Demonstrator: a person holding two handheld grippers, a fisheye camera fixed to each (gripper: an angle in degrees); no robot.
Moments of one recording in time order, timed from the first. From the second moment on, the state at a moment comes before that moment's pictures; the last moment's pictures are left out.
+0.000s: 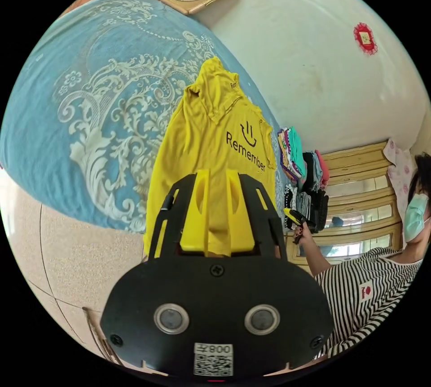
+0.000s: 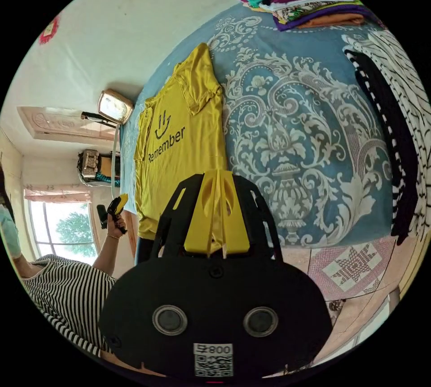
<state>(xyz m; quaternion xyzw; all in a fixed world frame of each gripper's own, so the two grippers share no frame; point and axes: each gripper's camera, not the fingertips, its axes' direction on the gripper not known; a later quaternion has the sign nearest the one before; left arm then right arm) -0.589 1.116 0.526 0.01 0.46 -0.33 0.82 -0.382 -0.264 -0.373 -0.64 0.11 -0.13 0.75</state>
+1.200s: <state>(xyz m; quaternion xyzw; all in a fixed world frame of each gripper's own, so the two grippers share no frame) -0.573 1.408 0.535 -0.03 0.55 -0.40 0.73 -0.335 -0.263 -0.572 -0.75 0.19 -0.16 0.62</state>
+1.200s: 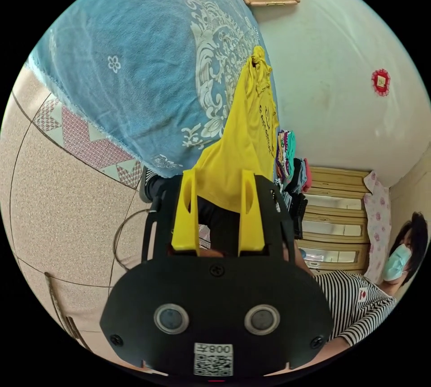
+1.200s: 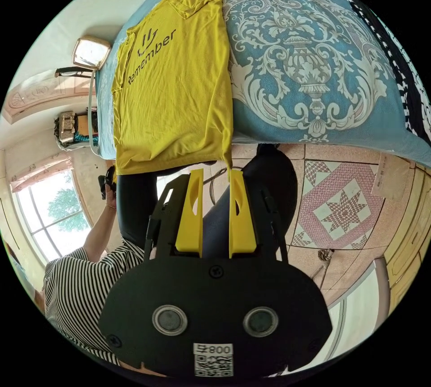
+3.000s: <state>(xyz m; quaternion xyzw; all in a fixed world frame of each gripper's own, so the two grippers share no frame) -0.567 1.564 0.504 0.02 0.63 -0.42 0.66 -0.361 -0.272 -0.597 -0.83 -0.04 -0.14 0.54</state>
